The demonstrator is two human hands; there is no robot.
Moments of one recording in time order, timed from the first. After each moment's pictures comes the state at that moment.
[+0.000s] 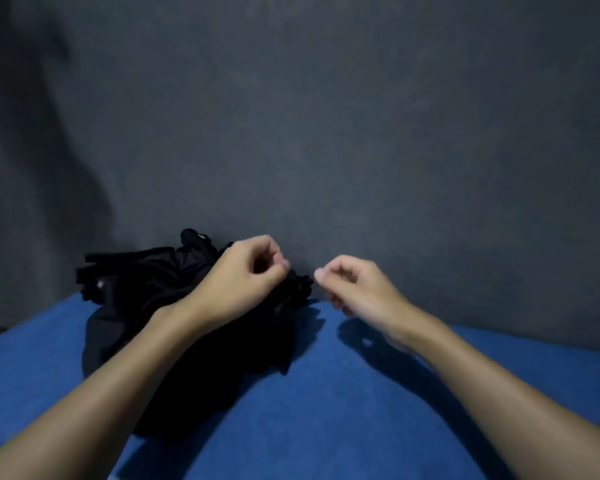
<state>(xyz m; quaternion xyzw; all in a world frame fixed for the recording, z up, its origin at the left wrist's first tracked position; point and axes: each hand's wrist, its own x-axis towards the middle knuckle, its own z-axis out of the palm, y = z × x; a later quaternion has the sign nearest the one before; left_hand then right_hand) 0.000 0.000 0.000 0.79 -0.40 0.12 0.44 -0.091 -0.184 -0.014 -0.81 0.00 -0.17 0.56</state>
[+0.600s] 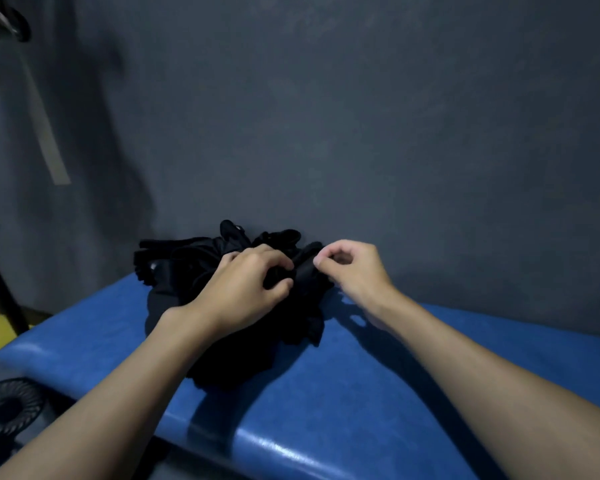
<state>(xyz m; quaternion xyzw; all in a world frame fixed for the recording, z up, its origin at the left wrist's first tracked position) -0.036 0.055 -0.004 0.87 -0.38 0.18 0.25 -0.087 -0.127 -0.009 -0.78 0.03 -0.26 0.57</state>
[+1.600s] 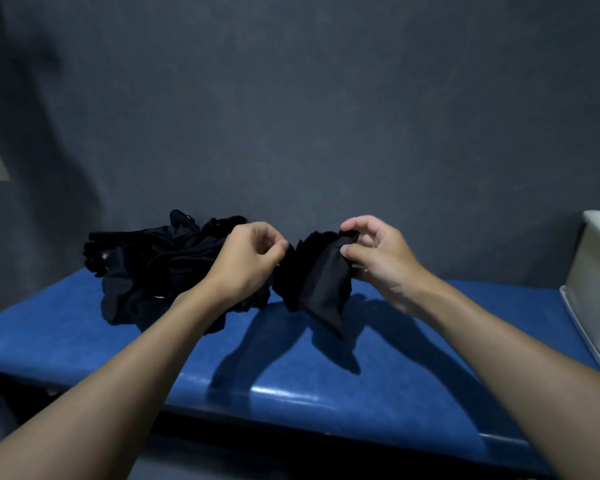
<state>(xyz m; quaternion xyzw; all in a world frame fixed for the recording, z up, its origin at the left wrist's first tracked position) -0.113 0.002 0.005 0.78 -0.37 0.11 0.50 -0.224 -0.174 0.008 -0.71 0.05 -0.27 0.65</state>
